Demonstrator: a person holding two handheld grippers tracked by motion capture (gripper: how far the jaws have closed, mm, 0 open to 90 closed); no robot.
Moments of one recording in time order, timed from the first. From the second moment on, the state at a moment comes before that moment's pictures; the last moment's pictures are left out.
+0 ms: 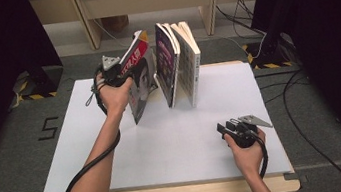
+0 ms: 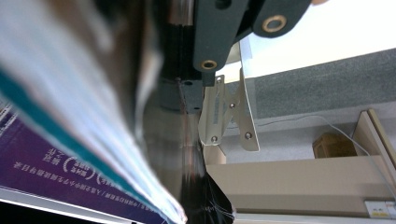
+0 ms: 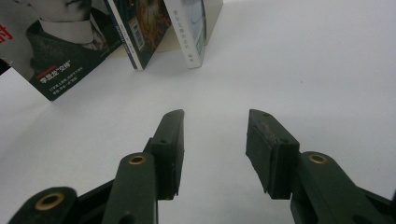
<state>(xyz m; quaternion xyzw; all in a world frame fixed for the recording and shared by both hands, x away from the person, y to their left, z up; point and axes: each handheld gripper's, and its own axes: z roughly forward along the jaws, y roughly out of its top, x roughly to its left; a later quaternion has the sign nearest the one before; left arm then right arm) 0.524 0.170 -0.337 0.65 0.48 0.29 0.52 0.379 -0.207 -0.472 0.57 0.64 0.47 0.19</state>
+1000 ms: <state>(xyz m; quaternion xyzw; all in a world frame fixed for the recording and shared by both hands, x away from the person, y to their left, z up) 0.547 0.153 -0.346 0.60 0.46 0.35 0.55 0.380 -0.209 -0.472 0.57 0.64 0.47 0.19</state>
